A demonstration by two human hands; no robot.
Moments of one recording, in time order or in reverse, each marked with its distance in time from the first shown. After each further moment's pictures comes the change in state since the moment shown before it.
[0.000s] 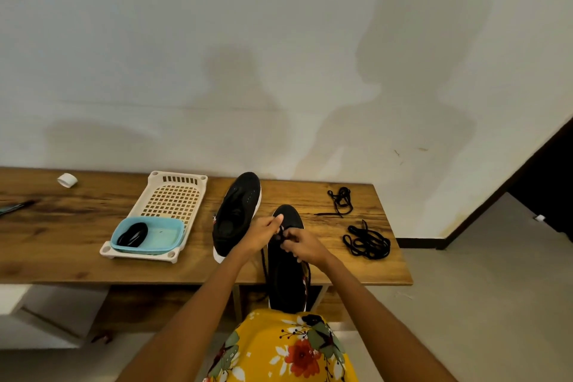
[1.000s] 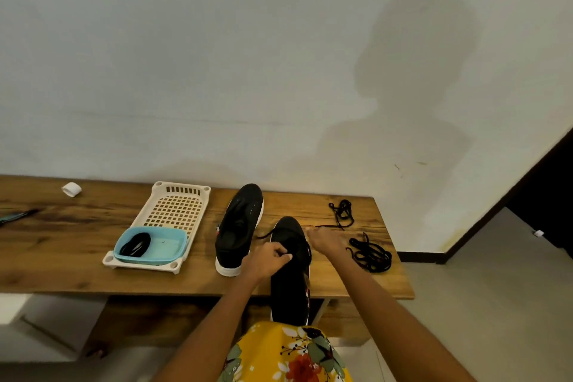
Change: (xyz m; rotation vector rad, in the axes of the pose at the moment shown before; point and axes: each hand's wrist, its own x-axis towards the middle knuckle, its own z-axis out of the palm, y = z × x) left_hand -0.014 -0.019 0.007 0.462 -0.049 -0.040; right_hand 0.008 -0.026 -0.038 -0.434 0.144 0.329
